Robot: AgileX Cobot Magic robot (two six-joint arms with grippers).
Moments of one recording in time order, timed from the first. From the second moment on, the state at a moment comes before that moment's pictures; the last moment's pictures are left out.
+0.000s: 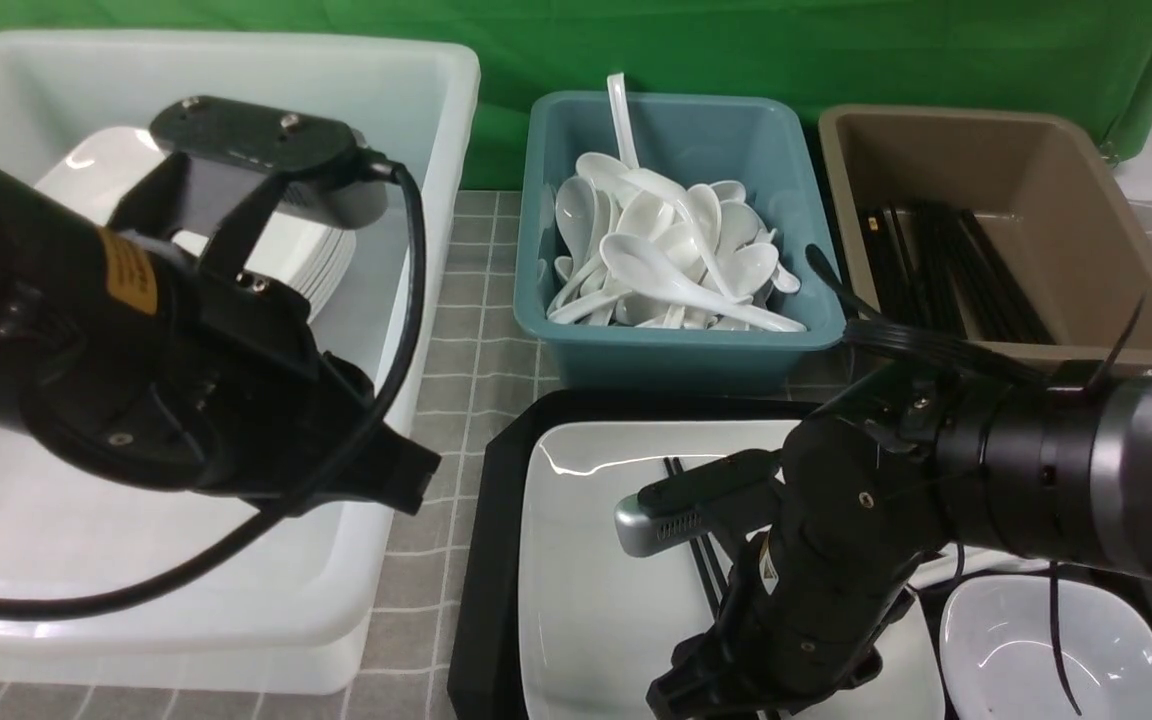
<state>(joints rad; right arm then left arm) 0.76 1.77 -1.05 0.09 0.70 0.24 -0.56 1.18 -1.09 -0.14 0.99 -0.02</state>
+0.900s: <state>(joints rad) 0.59 1.37 -1.27 0.03 0.82 0.19 -0.56 1.18 -1.09 -0.14 0.85 0.00</state>
